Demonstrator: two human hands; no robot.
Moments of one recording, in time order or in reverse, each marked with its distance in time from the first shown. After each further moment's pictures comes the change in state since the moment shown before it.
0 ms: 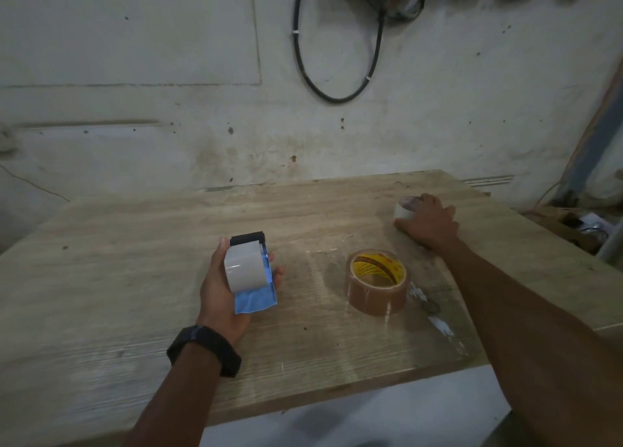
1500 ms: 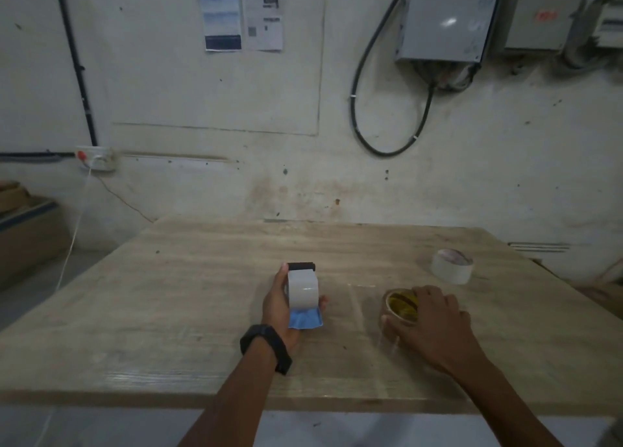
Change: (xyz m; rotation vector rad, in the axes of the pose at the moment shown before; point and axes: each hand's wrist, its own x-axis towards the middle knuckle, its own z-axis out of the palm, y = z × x) left_hand -0.014 0.000 0.002 -0.040 0.017 0.041; right_hand -0.205 -0.053 -0.027 -0.131 -0.030 -0.357
